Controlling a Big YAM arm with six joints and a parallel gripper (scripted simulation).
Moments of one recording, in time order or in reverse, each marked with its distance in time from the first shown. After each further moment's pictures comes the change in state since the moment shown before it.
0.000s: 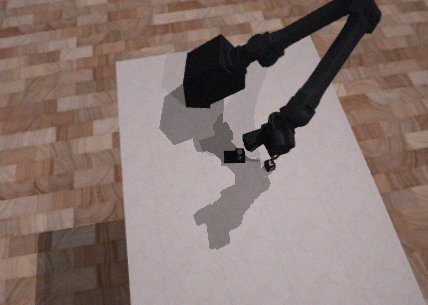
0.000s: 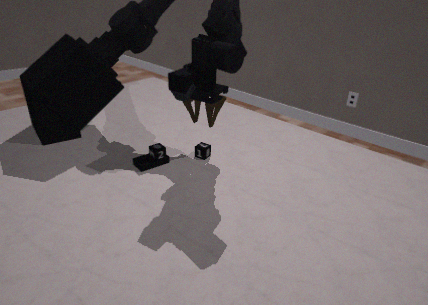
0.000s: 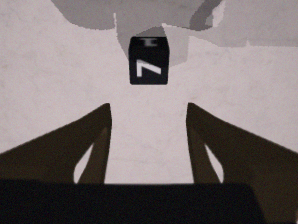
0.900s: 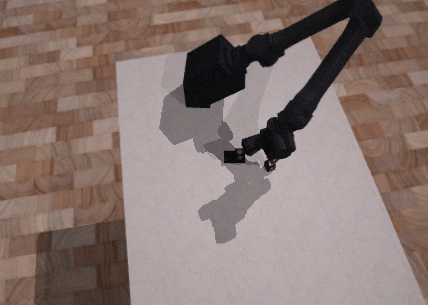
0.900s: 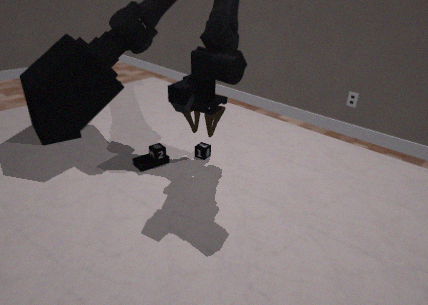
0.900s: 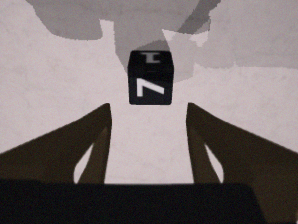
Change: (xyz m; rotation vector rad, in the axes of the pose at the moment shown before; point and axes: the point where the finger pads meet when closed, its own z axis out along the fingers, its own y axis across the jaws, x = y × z) arm -0.003 0.001 0.026 -0.007 -0.002 -0.001
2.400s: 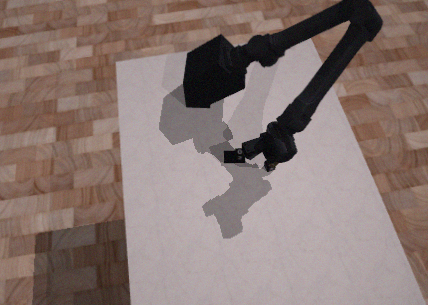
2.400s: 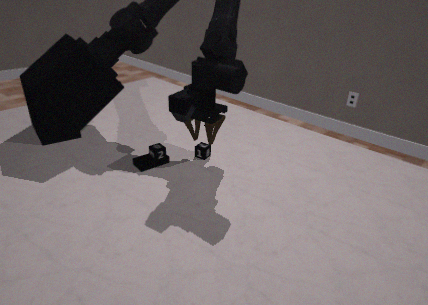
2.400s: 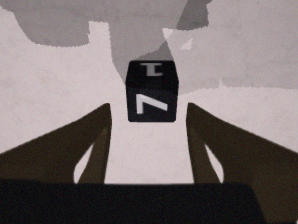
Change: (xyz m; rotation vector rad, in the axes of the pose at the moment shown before) arm 0.001 0.001 0.023 -0.001 0.001 0.012
